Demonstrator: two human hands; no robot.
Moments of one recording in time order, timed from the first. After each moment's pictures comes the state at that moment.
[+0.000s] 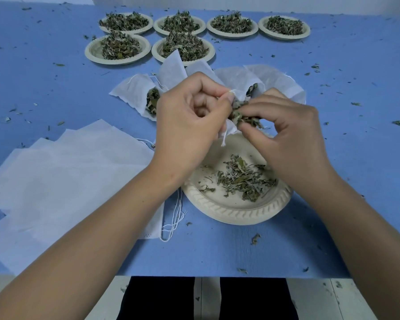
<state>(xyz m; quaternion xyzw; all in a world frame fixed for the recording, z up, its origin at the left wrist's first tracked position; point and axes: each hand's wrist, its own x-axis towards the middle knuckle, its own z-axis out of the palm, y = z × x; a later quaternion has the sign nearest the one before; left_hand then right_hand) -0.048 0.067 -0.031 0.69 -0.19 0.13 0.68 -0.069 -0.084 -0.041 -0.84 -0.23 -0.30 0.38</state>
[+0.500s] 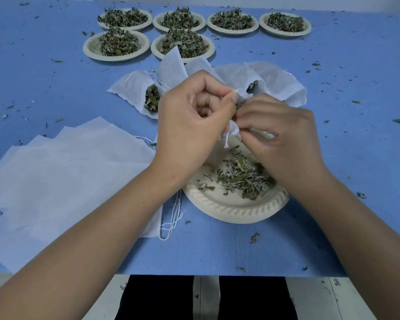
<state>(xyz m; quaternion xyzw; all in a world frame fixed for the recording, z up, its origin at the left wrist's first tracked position) -0.051 0.064 -0.031 0.69 -0.20 0.14 0.68 -0.071 -0.078 -0.042 -0.84 -0.27 -0.34 0.31</state>
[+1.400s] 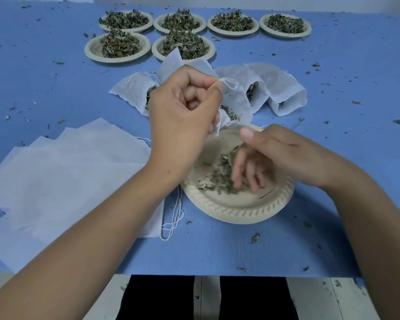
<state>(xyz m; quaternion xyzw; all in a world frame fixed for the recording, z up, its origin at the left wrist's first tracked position) -0.050 0.067 -0.026 0.66 -0.14 0.16 0.72 -0.077 -0.097 -0.030 -0.83 -0.19 0.20 0.49</state>
